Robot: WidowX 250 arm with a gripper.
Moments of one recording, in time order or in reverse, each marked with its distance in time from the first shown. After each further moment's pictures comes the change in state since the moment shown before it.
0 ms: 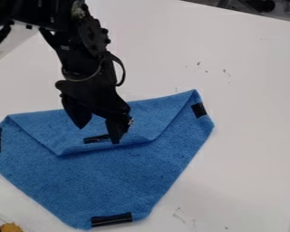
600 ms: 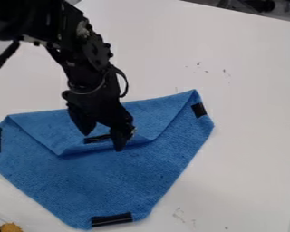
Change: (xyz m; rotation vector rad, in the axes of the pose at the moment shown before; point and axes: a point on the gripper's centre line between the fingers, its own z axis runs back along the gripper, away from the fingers) arm 0.002 -0.005 -0.022 -0.017 -0.021 -0.030
